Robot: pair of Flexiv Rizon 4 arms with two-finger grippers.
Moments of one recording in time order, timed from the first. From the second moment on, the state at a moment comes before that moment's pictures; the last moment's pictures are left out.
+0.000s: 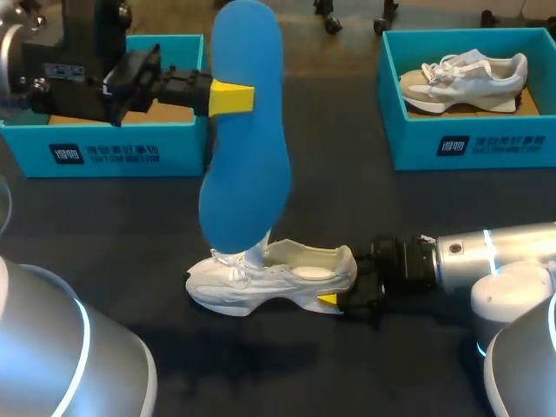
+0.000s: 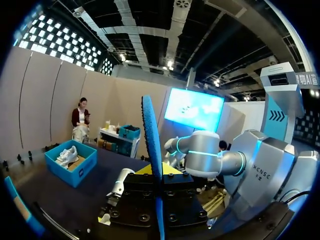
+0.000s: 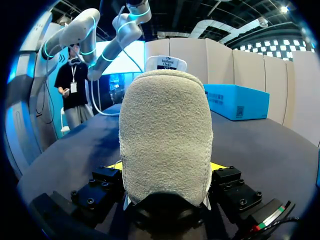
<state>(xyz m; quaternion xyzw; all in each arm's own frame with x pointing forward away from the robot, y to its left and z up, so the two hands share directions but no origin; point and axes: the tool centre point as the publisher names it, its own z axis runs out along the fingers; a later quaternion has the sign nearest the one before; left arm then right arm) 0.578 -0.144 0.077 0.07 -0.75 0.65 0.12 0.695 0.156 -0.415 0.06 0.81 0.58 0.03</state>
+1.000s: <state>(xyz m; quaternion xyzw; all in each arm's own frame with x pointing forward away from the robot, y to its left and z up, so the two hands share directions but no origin) 0.578 -0.142 0.082 0.07 -0.75 0.65 0.13 0.691 0.136 -0.410 0.06 0.84 0.53 0.04</state>
